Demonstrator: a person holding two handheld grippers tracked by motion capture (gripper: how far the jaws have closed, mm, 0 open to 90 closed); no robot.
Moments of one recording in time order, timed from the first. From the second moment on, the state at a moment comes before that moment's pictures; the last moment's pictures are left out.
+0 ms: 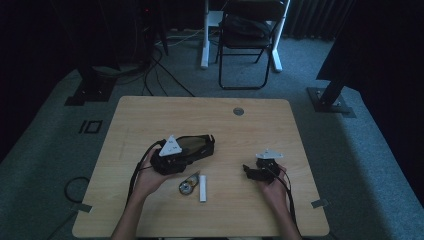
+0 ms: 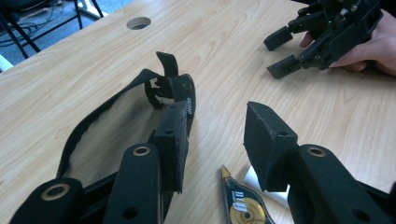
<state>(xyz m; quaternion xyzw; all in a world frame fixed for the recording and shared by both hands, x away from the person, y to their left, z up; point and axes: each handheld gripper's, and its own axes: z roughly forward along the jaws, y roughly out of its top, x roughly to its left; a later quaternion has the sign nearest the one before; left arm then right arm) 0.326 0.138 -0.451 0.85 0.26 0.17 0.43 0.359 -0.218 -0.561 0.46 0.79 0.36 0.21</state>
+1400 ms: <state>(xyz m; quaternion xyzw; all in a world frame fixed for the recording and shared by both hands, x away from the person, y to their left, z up) 0.306 0.135 -0.472 0.85 0.26 0.16 0.43 0.359 -0.218 -0.561 0.46 0.79 0.36 0.21</state>
